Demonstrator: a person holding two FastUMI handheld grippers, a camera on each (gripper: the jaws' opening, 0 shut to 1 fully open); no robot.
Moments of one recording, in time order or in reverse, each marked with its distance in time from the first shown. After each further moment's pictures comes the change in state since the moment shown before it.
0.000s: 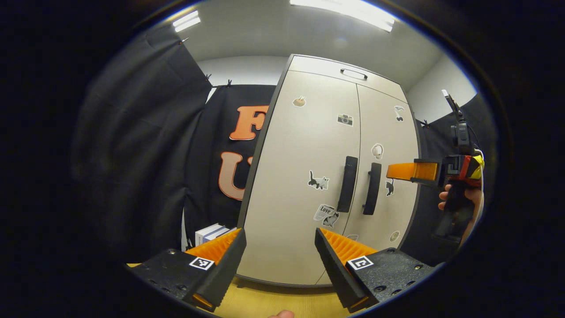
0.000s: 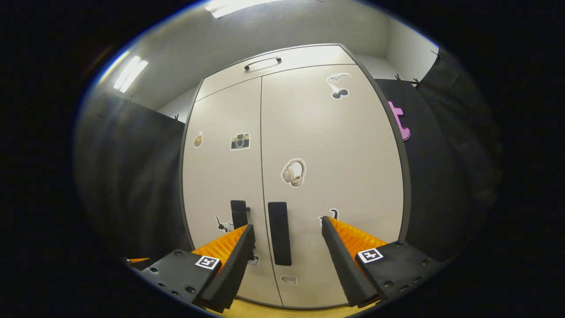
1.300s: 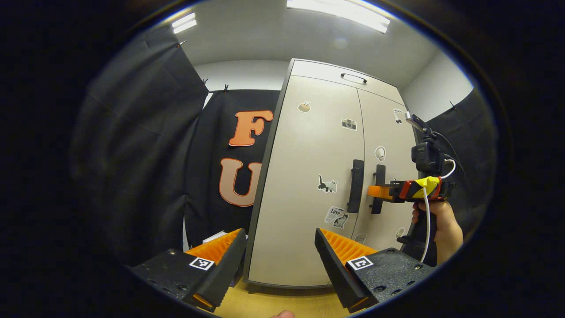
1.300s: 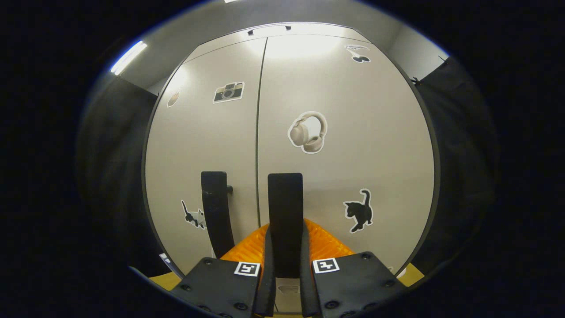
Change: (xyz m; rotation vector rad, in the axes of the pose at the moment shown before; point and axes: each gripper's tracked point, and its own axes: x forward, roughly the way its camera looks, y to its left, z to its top) left arm -0.014 0.027 0.014 0.046 -0.041 -0.031; right arm 0.070 0.005 -0.052 -0.020 0.079 -0.105
